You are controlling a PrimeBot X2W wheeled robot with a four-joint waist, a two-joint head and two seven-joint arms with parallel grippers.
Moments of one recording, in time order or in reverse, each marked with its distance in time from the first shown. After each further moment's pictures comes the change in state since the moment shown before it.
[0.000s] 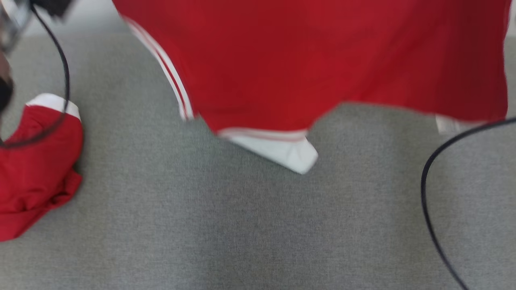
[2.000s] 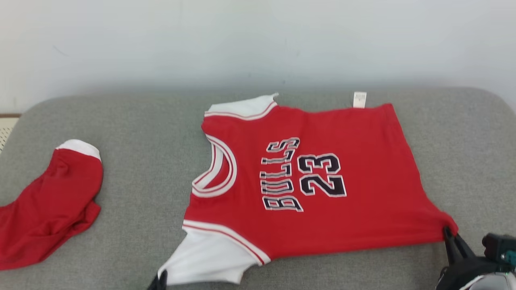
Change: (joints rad) left arm 1.304 -0.334 0.466 -0.206 -0.119 0.032 0.000; right arm 1.014 0.055 -0.137 0.059 0.210 0.001 0.000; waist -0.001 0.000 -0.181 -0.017
